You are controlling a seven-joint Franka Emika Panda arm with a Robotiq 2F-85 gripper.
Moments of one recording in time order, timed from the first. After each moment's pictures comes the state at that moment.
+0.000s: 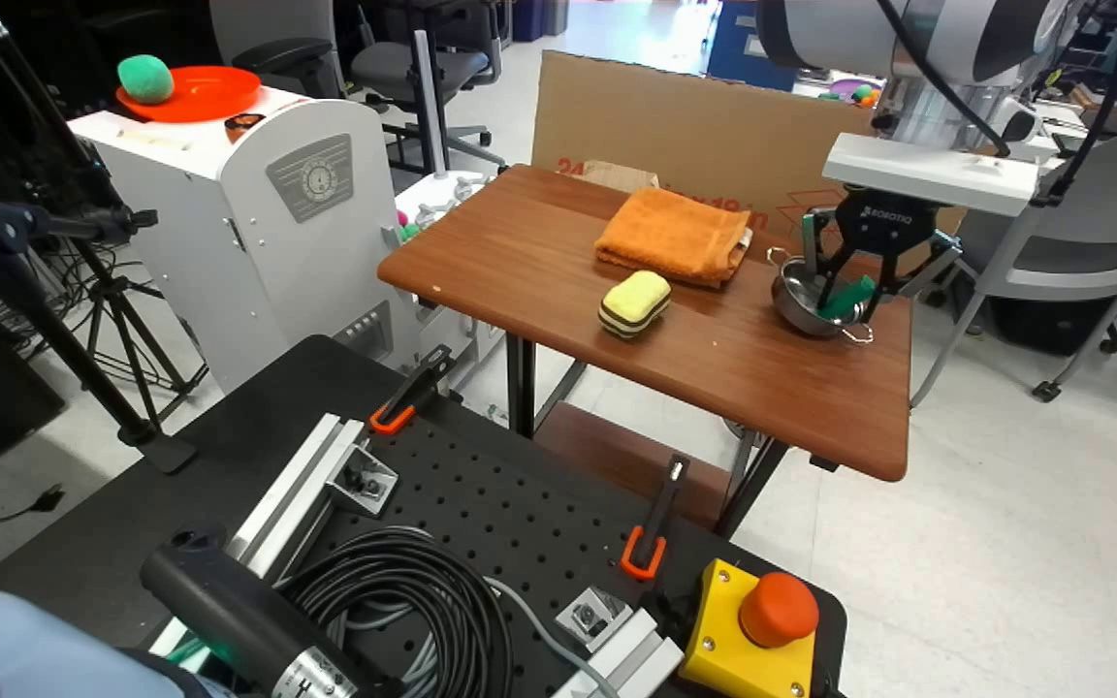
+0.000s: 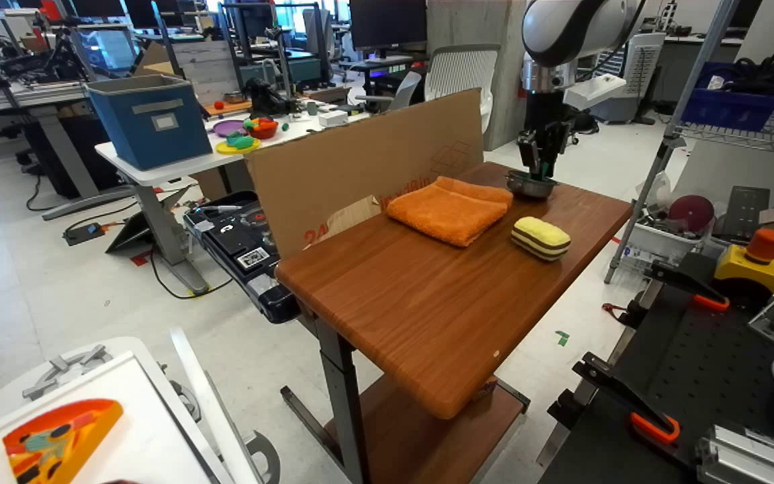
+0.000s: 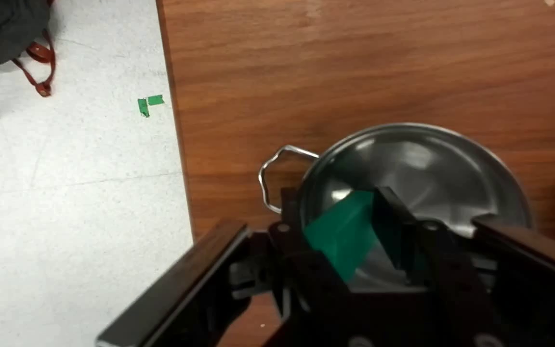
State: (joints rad) arm -0.18 0.67 -0.11 -1.71 -0.07 2.28 -0.21
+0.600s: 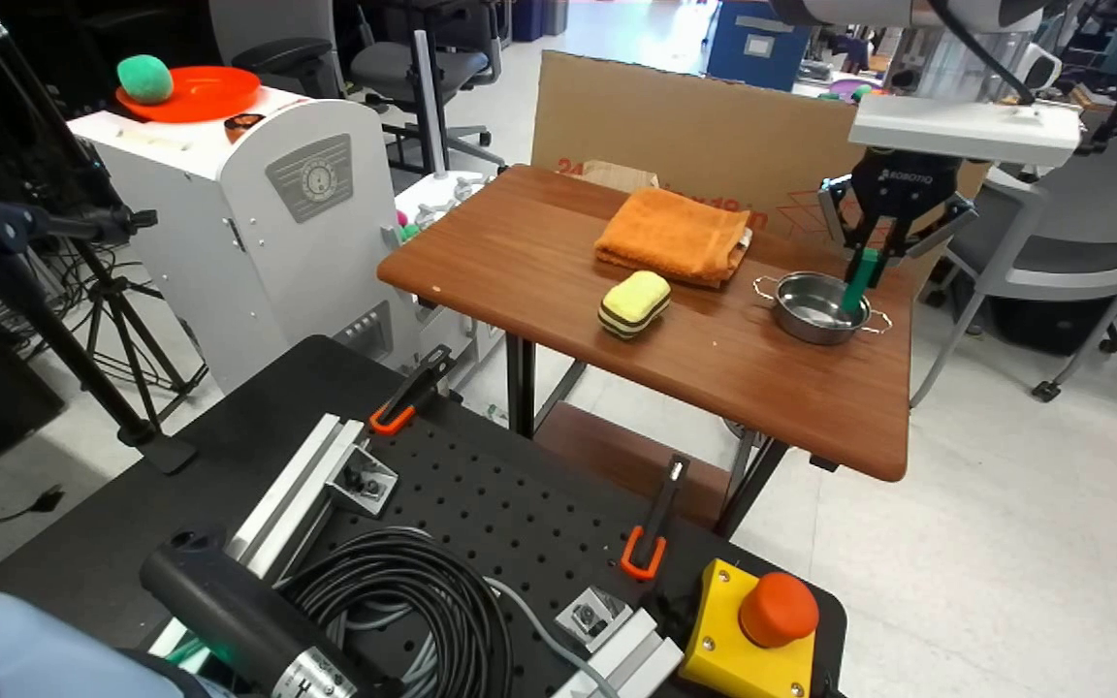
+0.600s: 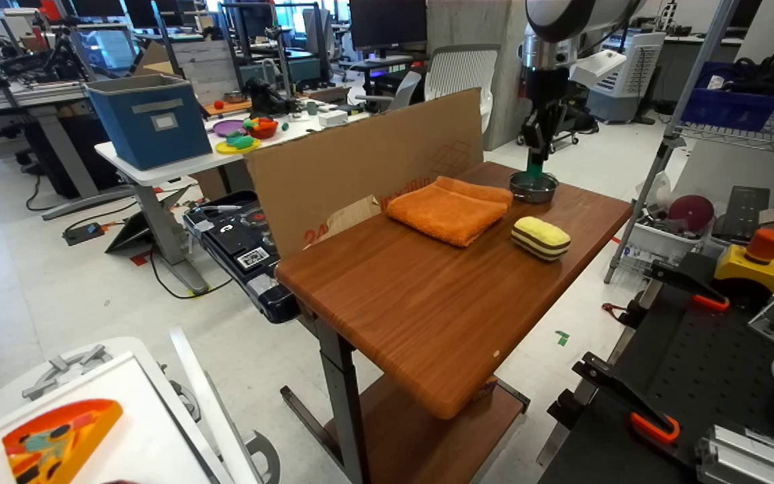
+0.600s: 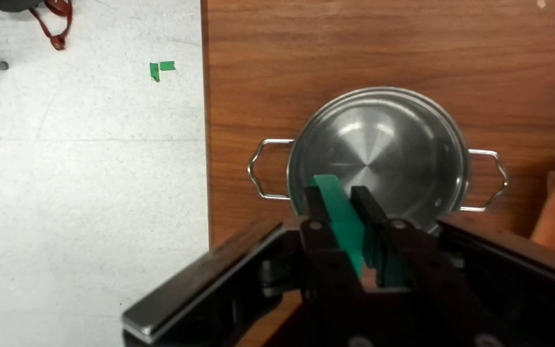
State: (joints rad) arm -0.18 0.61 -0.10 -1.71 -0.10 2.28 -0.29
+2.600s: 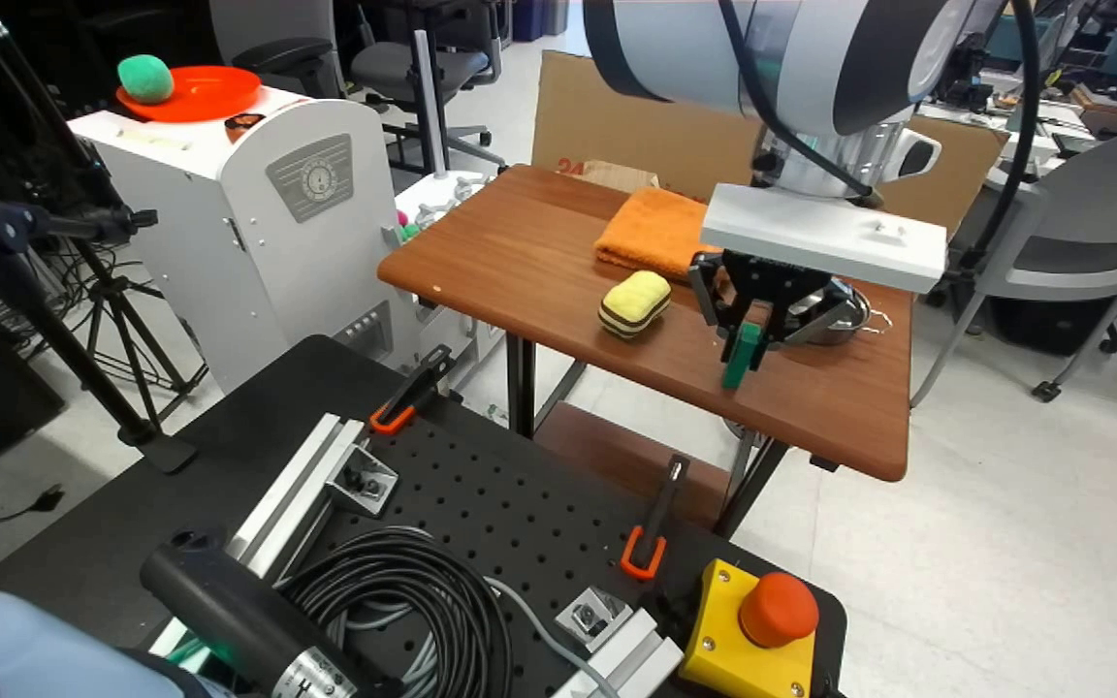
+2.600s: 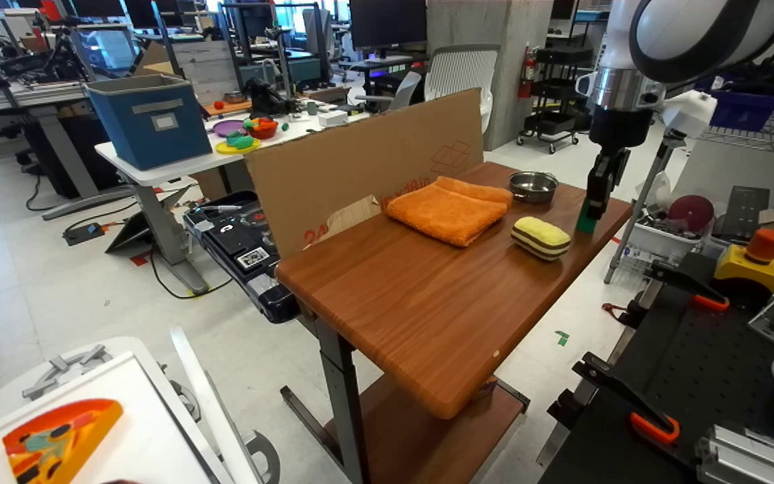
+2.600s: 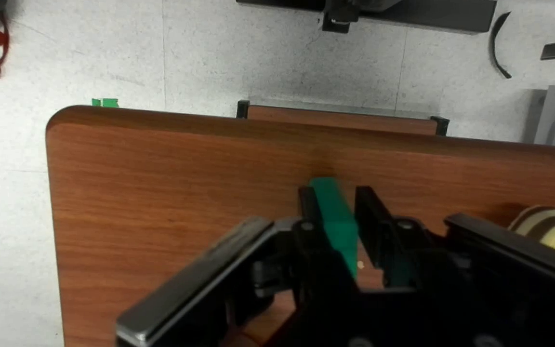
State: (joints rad) arm -0.17 0.27 -0.07 -2.39 -0.09 2.62 -0.34
